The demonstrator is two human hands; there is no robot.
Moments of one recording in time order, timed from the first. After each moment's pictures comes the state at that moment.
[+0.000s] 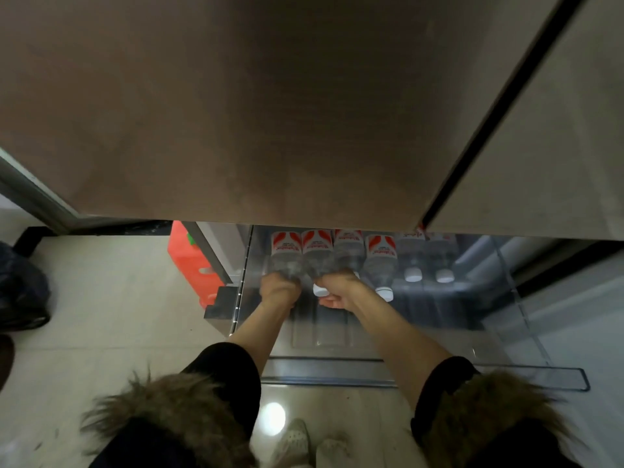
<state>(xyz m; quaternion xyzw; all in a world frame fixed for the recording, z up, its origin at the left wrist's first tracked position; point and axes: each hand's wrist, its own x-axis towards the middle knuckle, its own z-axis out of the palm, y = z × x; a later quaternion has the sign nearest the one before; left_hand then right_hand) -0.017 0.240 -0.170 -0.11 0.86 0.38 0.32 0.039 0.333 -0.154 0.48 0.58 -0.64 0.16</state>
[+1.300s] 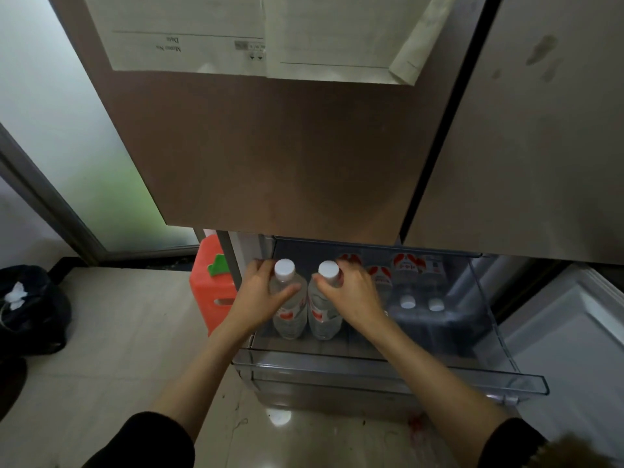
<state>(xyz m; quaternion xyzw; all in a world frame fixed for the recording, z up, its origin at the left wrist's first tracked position) 0.004 0.154 -0.081 0.27 0.88 0.39 0.08 0.096 0.302 -0.060 0.23 0.90 -0.34 -0.12</state>
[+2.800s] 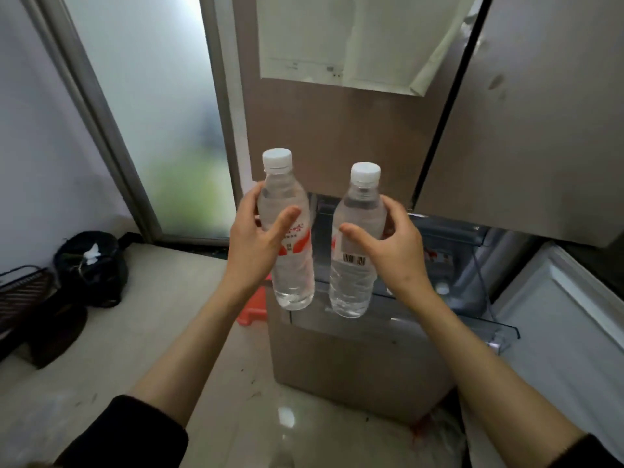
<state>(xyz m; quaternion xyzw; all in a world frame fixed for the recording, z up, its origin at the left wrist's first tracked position) 0.153 0.053 0.054 0.20 0.73 0.65 -0.08 0.227 0.221 0.055 0.09 0.81 -0.51 -0.27</state>
